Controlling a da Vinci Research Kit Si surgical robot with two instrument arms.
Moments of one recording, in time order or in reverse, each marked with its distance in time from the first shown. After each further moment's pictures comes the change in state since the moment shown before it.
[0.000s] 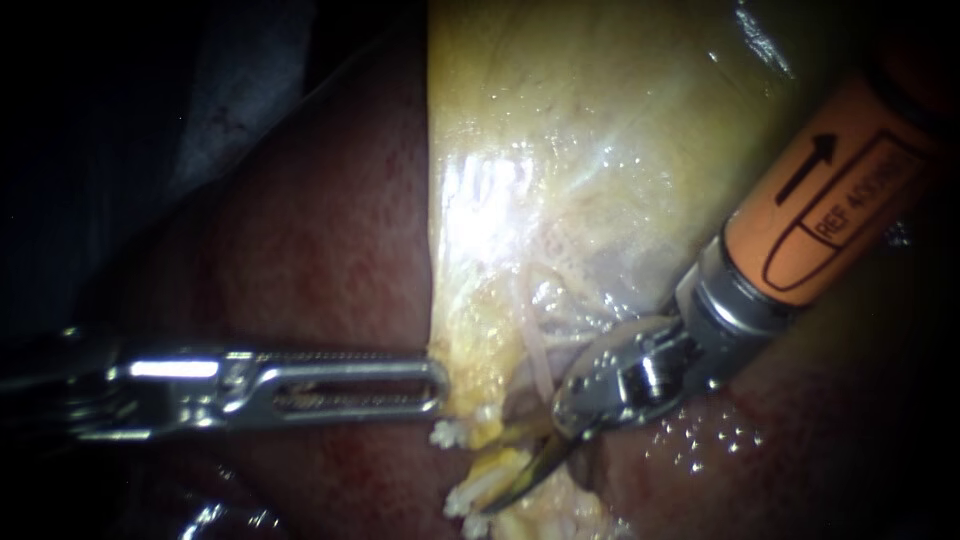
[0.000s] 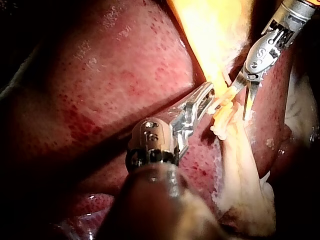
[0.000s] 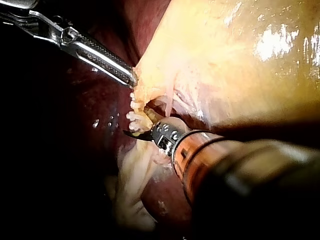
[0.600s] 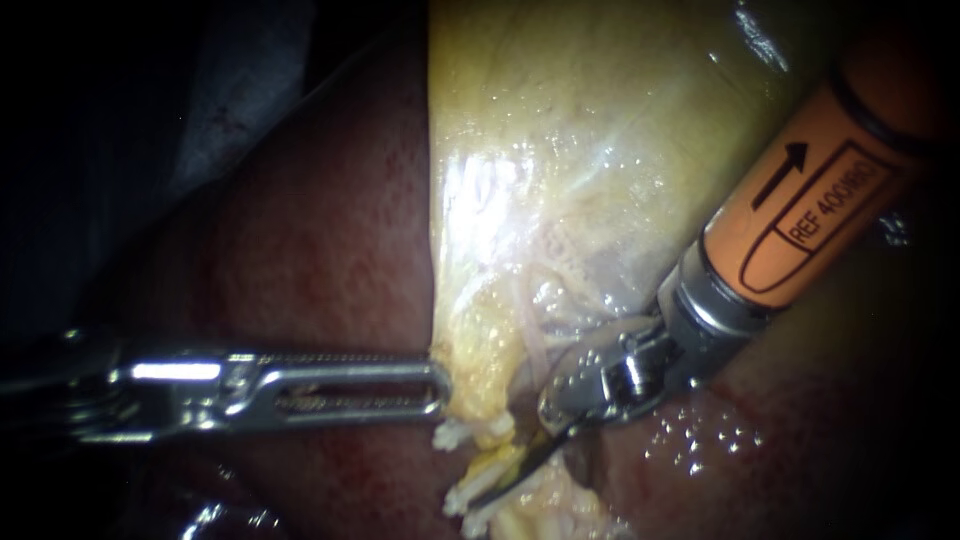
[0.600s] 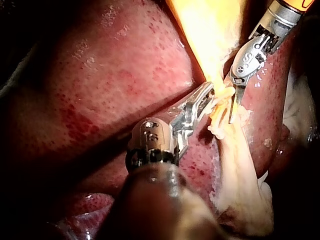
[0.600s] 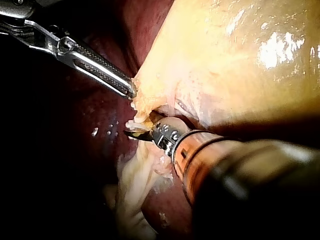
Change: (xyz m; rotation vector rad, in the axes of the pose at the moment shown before) right arm 0.000 0.002 0.003 -0.004 -0.009 0.000; left arm 0.000 -0.001 0.000 -0.001 -0.002 -0.002
